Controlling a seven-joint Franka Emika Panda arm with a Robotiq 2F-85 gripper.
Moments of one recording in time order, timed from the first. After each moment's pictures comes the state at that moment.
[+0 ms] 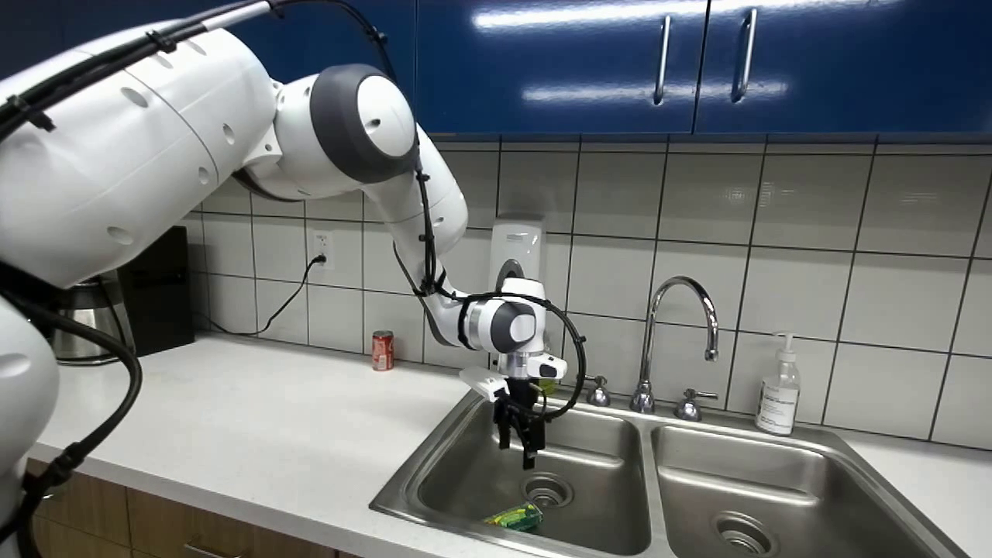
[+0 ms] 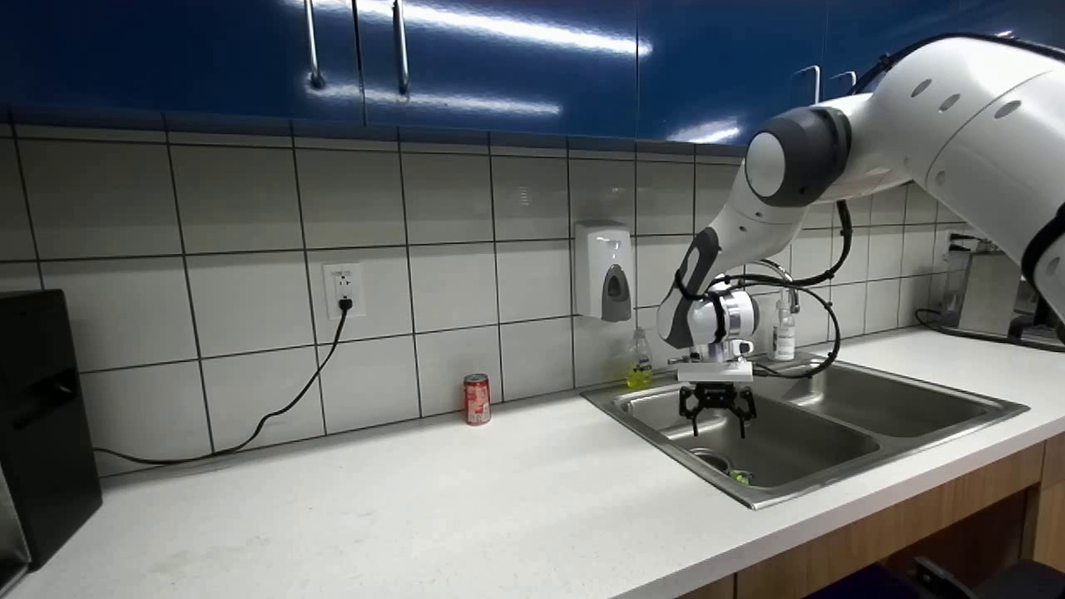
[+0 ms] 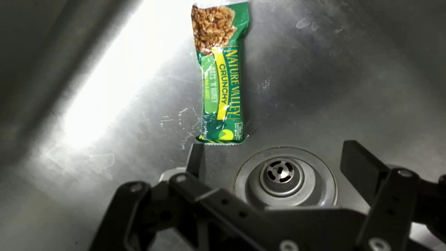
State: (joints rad) arm -0.12 0.83 -0.22 -1.65 0.12 2.39 0.39
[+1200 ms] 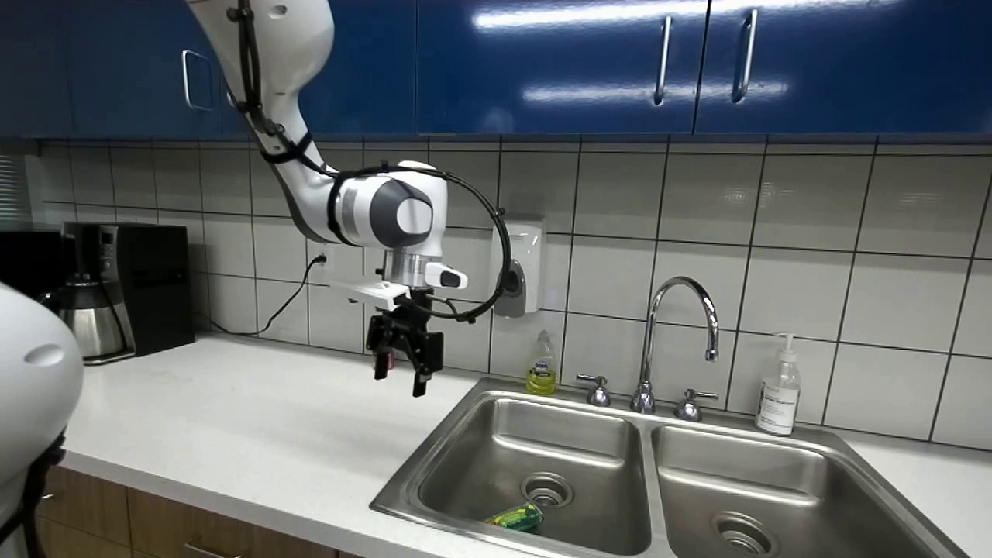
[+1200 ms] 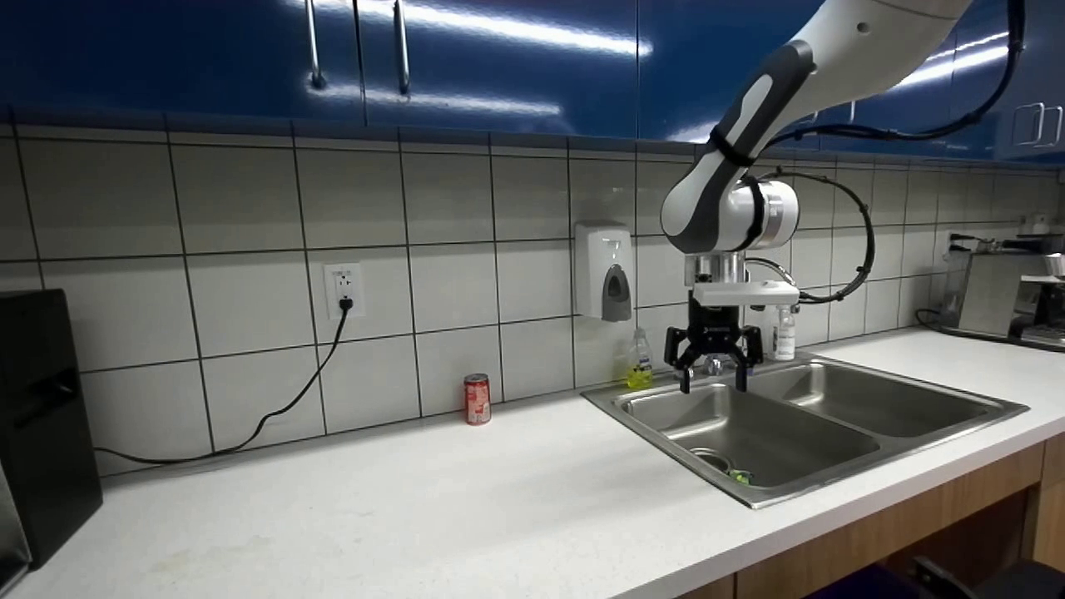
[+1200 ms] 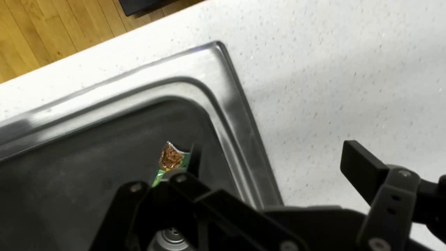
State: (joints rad) arm -0.01 0.01 -0.10 -2.40 0.05 2.33 0.13
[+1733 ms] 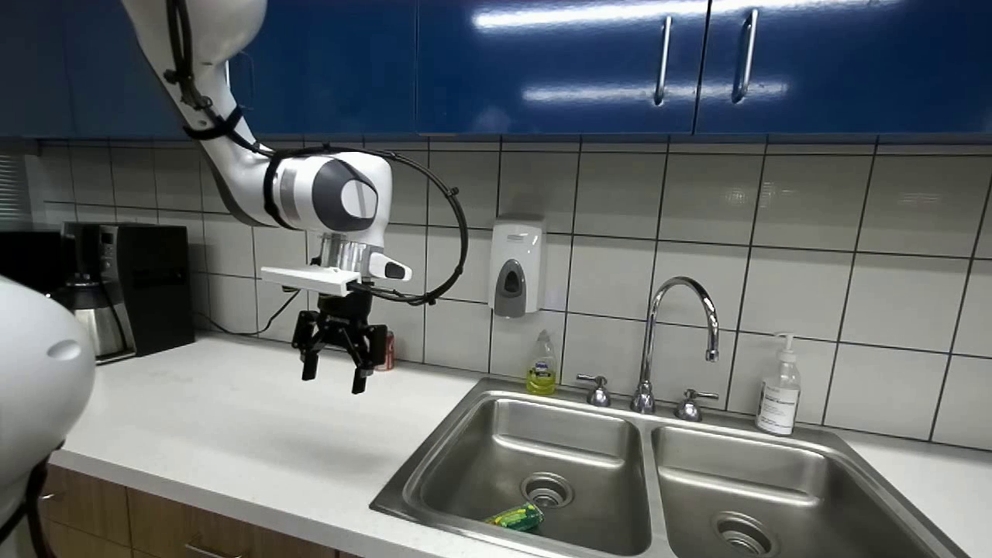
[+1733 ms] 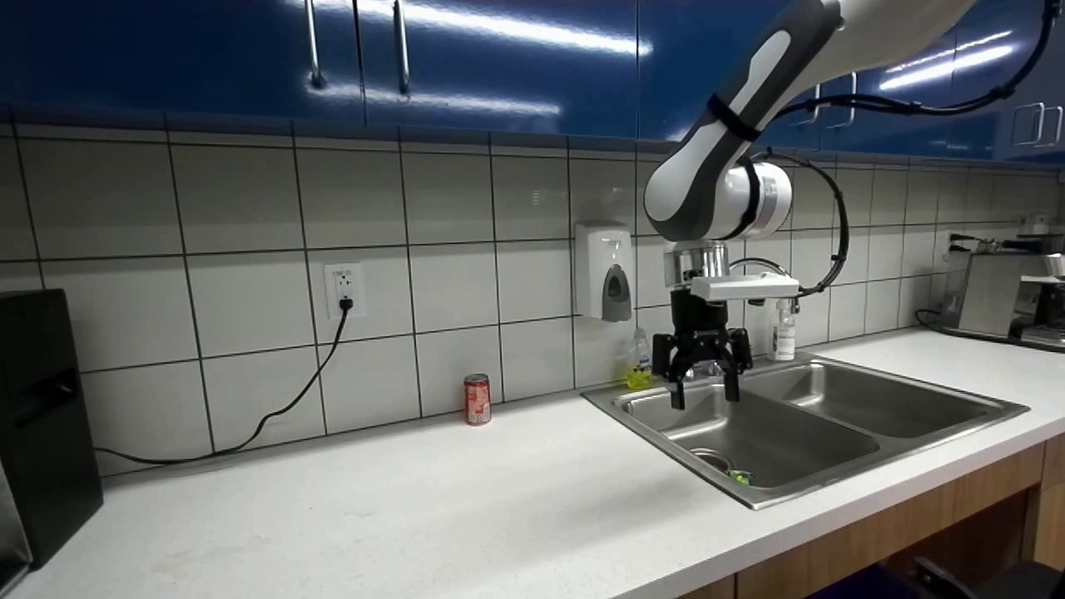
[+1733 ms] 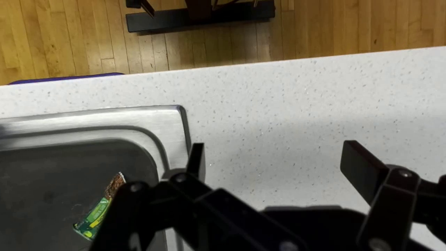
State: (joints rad) arm 0.05 -0.13 -0.01 -2.50 0.06 2.21 0.02
